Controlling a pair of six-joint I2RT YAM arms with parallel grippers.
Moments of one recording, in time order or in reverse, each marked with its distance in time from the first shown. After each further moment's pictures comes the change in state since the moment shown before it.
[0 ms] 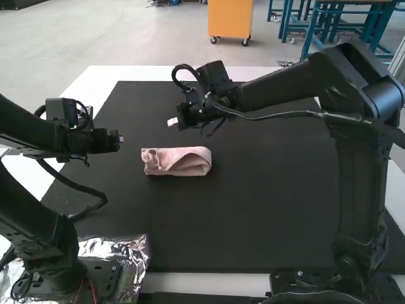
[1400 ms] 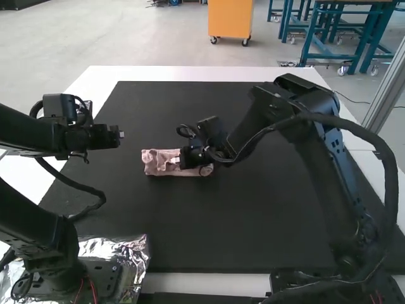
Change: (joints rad) left arm -0.019 -0.078 0.000 -0.028 0.000 -0.005; right arm -0.002 0.326 -0.138 0.477 -0.021 0.148
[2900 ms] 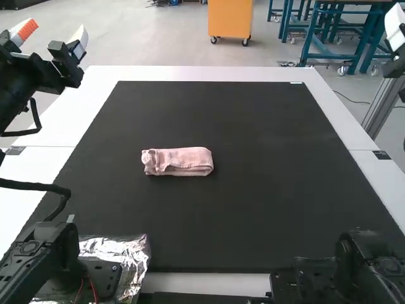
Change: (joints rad) left arm -0.164 -1.020 0.169 -0.211 0.005 -0.067; right arm -0.653 -2.162 -0.384 -0.702 0.301 -0.209
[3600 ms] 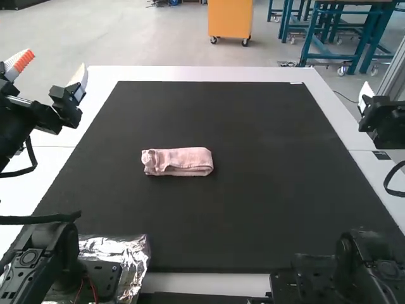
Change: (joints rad) left arm 0.000 -0.263 -0.113 -0.184 0.026 0.128; right arm -0.080 -0.096 -0.127 -0.284 0.111 -0.277
